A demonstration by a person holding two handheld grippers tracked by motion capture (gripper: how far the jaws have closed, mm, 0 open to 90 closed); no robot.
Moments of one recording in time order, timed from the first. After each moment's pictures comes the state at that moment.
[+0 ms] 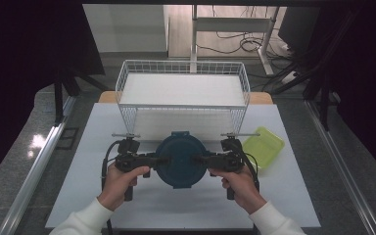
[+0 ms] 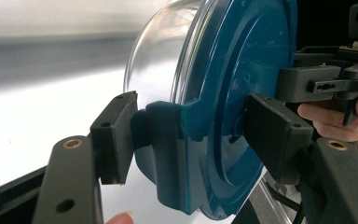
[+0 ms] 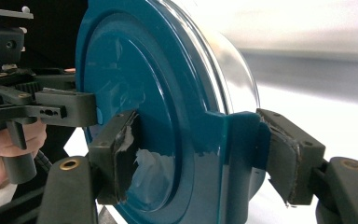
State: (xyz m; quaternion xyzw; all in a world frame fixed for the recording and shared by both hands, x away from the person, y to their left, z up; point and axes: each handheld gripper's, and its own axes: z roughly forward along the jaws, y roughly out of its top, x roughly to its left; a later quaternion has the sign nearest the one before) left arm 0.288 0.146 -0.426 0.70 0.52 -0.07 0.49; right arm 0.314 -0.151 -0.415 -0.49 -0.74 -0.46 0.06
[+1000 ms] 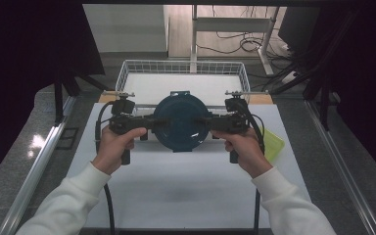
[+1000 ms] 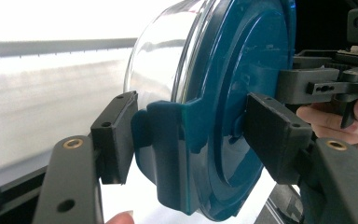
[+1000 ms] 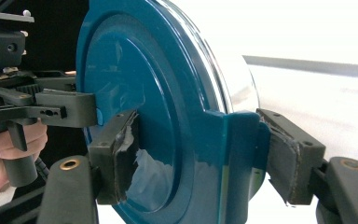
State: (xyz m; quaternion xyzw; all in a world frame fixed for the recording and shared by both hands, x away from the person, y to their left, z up) left arm 0.332 0.154 -0.336 0.69 0.49 -0.02 0.53; right arm 0.359 -0.143 -0.321 -0.45 -0.74 -0.50 0.01
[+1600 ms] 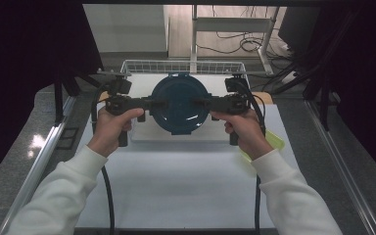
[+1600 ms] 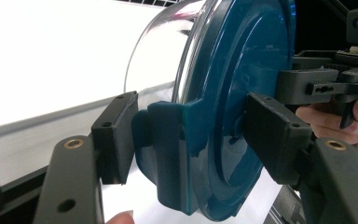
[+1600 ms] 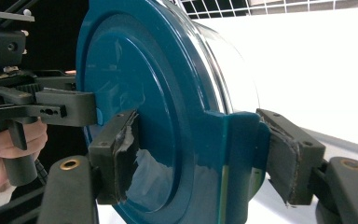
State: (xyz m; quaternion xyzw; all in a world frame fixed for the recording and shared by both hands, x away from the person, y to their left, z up) left arm 0.355 0.161 -0.300 0.70 0.47 0.00 0.54; right arm 0.381 -0.137 -0.285 -0.44 -0.74 -0.51 0.00
